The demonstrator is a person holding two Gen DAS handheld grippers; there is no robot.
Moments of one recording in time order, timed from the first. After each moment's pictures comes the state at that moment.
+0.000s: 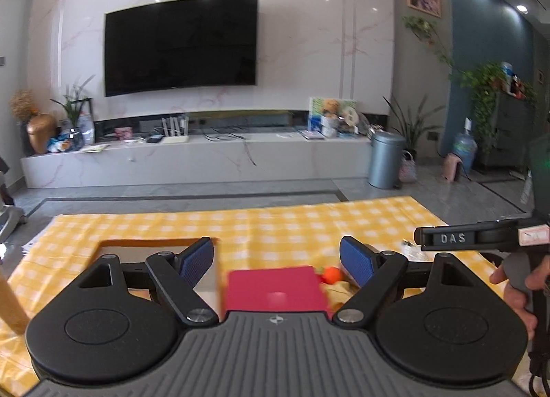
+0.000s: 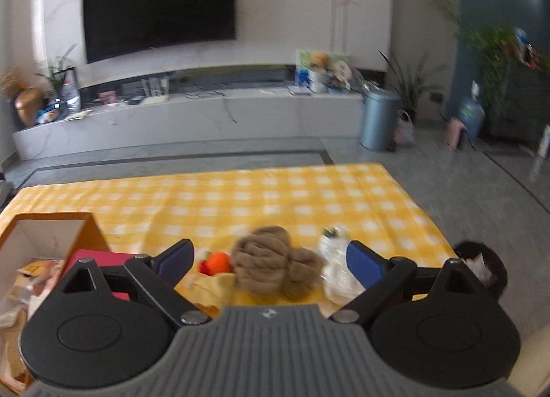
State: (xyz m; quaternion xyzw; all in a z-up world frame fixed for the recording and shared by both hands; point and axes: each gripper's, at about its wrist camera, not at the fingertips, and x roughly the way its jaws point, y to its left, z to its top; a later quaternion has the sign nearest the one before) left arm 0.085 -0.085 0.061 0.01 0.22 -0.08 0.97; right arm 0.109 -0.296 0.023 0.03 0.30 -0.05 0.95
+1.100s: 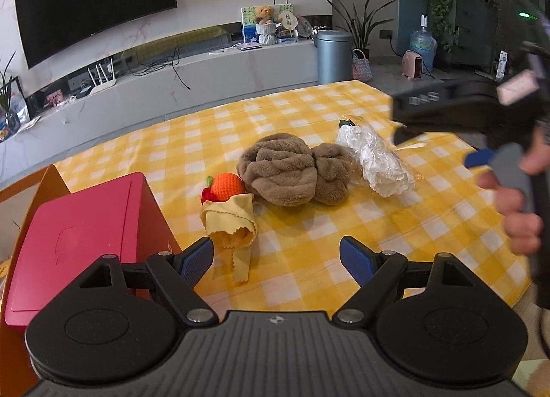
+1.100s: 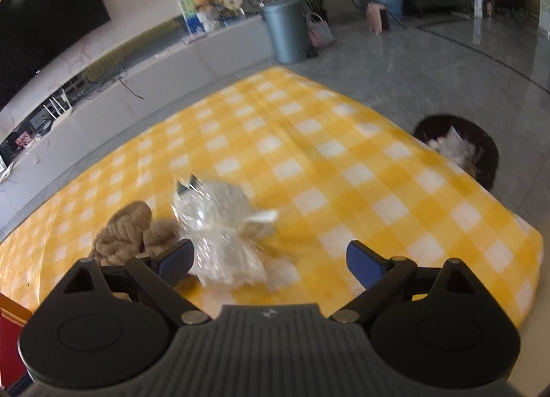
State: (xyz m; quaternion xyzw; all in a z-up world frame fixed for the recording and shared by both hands) left arm 0.144 -0.210 -0.071 0.11 0.34 -0.15 0.92; right arm 0.177 -0.426 -0.084 0.20 0.37 -0.16 0.89
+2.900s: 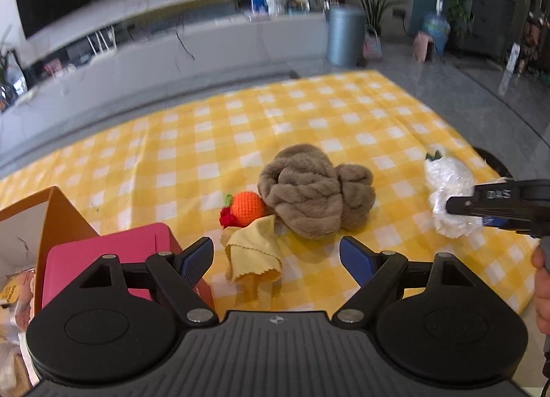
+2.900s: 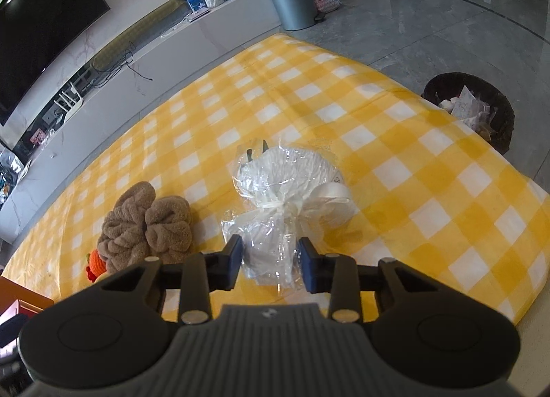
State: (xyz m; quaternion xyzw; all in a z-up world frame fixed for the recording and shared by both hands) left arm 0.217 -0.203 -0.035 0.09 0.42 -0.15 0.89; right arm 0.163 -0.449 -0.093 0.26 0.41 -0.12 0.86
